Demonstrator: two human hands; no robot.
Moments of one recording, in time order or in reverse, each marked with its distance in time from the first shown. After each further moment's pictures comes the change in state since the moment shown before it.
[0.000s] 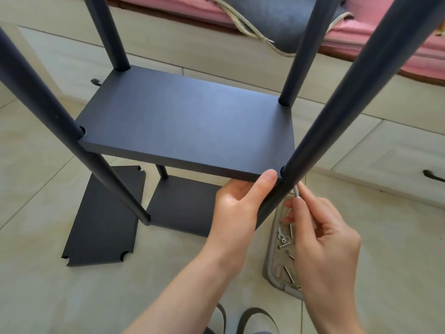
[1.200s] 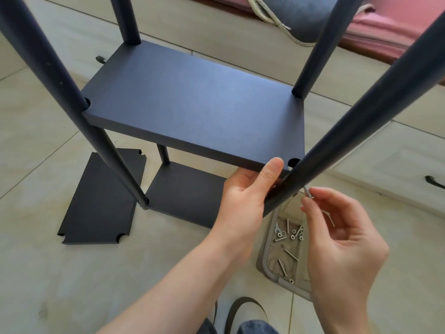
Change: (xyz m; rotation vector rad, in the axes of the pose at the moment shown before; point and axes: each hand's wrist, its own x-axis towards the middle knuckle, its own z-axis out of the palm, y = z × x) left_hand -0.002 -0.005 0.005 -0.042 -0.019 -0.046; right_hand 0.000 0.004 -0.011 0.131 0.087 0.012
